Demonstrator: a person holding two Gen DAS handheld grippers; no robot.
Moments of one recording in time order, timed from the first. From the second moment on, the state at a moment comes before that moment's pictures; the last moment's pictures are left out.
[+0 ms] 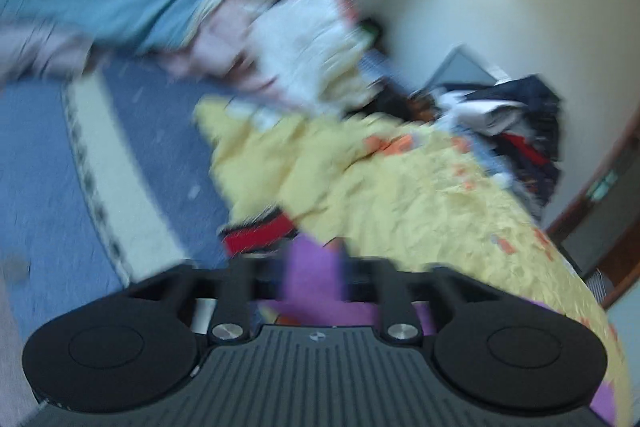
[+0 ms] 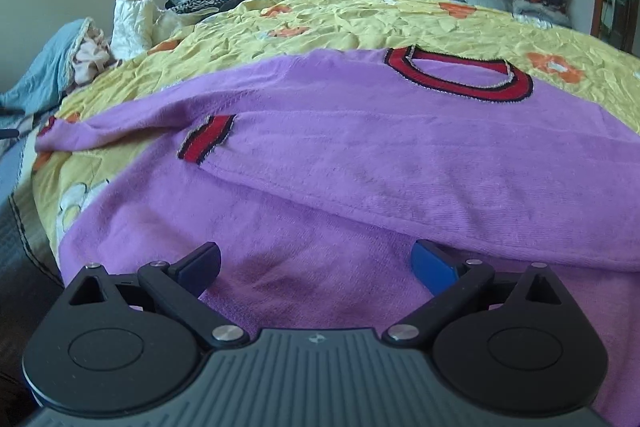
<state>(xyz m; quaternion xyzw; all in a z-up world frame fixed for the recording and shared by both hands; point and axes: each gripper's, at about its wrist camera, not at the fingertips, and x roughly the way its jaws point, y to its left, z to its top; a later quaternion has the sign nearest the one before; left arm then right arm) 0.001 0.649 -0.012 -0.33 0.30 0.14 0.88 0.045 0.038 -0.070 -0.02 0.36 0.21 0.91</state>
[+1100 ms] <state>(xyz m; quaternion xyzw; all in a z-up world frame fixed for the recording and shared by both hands) 0.014 0.607 0.008 -0.40 0.25 0.32 0.82 0.051 0.002 -0.071 0.10 0.35 0.26 0.90</state>
